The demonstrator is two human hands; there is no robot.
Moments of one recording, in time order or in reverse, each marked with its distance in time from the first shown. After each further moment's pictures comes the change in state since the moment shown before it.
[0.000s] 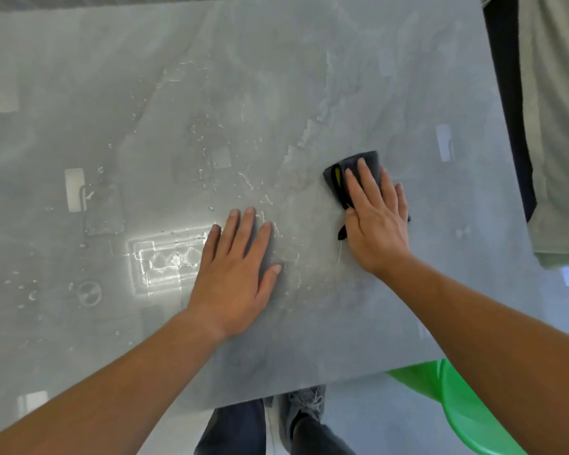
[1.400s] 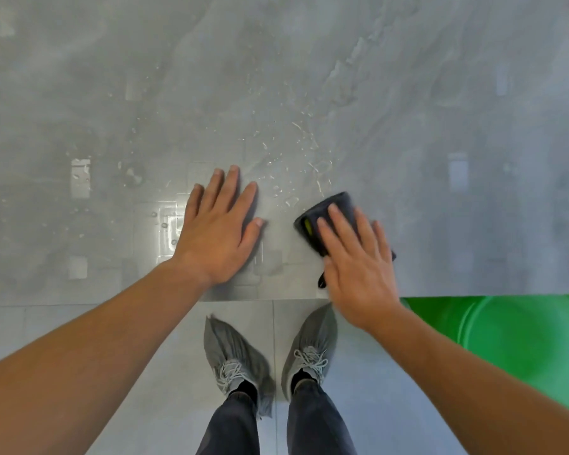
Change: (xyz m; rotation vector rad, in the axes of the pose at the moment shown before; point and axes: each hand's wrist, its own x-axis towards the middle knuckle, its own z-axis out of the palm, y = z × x) left_hand -0.101 -0.022 0.033 0.053 0.026 -0.204; right_hand -0.180 -0.034 0.073 -0.098 -0.047 -0.340
